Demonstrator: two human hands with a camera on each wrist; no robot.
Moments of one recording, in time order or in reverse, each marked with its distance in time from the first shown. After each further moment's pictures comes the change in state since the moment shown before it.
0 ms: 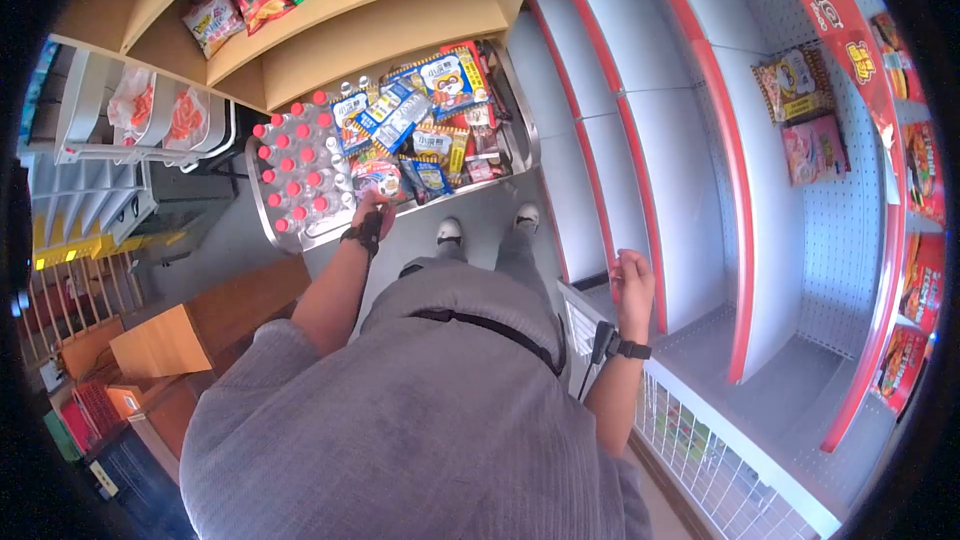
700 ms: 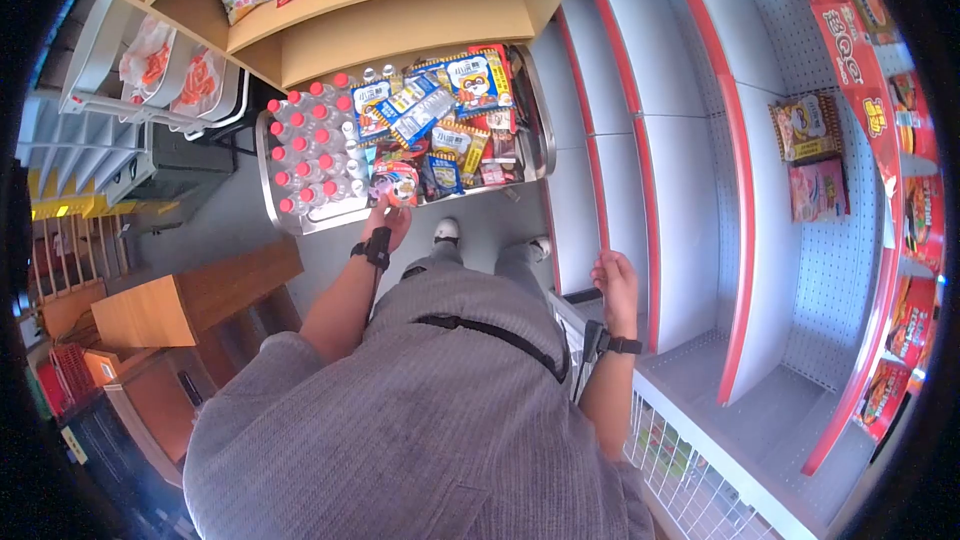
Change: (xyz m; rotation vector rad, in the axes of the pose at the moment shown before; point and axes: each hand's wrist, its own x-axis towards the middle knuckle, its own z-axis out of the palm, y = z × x) left_hand -0.048 -0.025 -0.008 -0.190 0.032 -0.030; right_hand 0.026 0.014 0.032 -0.062 -0.184 0.074
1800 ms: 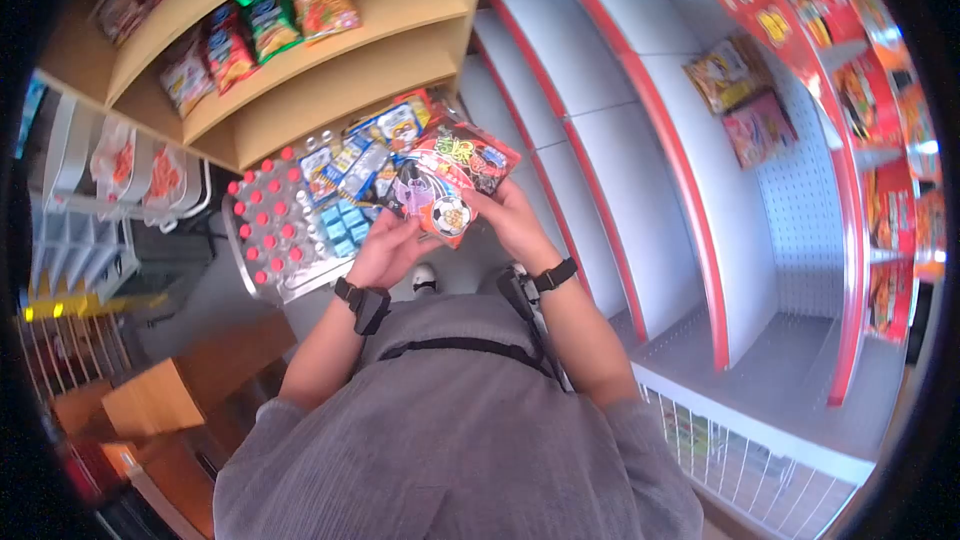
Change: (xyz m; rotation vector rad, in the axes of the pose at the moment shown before) left_hand -0.215 -0.081 0.199 0.643 -0.982 -0.064; right_hand 0.010 -0.134 0.143 0.280 -0.544 -0.353
